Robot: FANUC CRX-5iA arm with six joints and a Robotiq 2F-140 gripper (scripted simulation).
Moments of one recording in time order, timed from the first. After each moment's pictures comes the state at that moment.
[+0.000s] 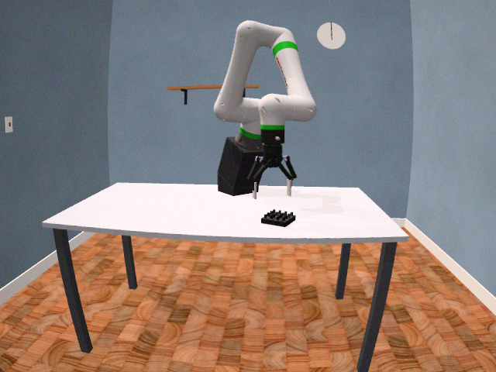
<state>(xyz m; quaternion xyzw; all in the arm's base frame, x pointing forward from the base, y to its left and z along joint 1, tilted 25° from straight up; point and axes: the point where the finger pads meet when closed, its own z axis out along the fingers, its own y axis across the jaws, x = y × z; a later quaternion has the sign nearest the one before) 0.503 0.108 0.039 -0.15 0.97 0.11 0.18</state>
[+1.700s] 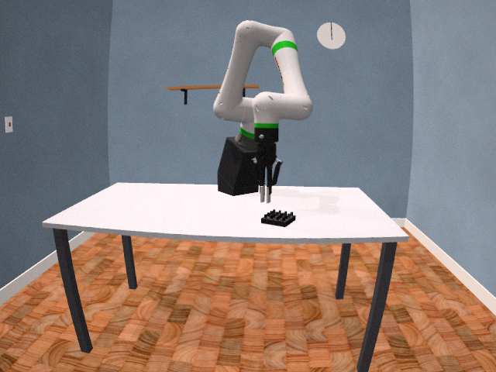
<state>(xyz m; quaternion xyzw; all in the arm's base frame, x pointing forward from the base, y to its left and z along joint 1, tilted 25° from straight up) 0.517 0.080 0.043 0.22 0.95 0.16 0.14</state>
